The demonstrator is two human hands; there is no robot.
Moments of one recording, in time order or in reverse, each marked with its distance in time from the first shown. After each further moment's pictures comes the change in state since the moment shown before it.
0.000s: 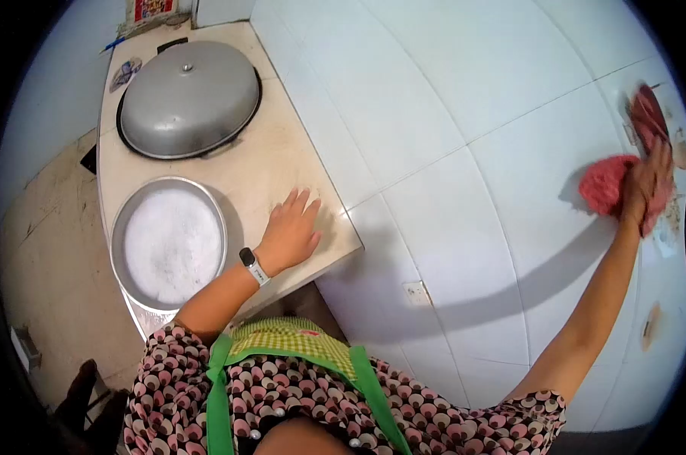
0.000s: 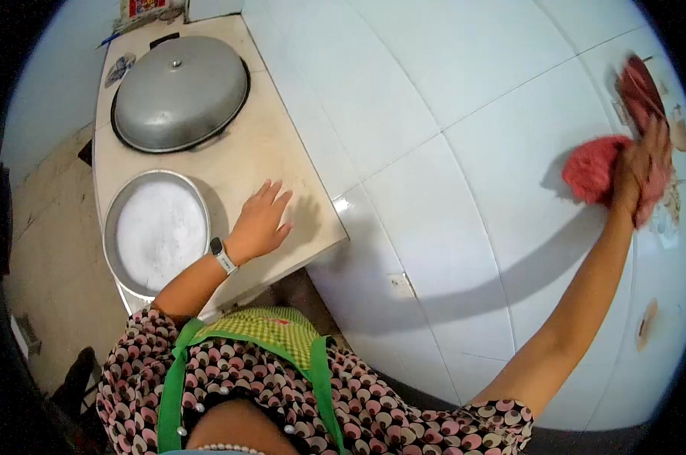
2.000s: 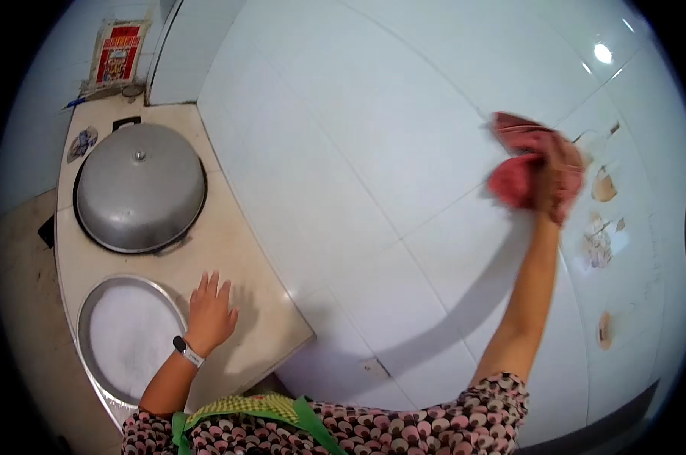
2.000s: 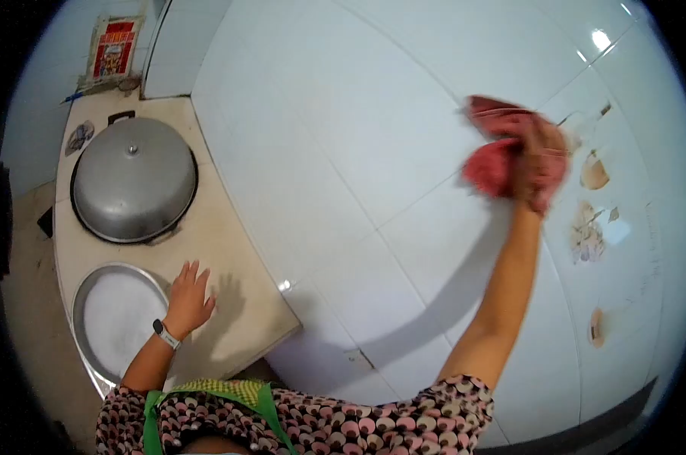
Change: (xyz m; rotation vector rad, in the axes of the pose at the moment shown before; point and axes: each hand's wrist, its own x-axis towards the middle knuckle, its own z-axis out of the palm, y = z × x) left_hand 0.015 0.000 -0.054 0.008 0.200 -0.173; right_hand 0.122 -0.002 -0.052 0.404 0.315 -0.061
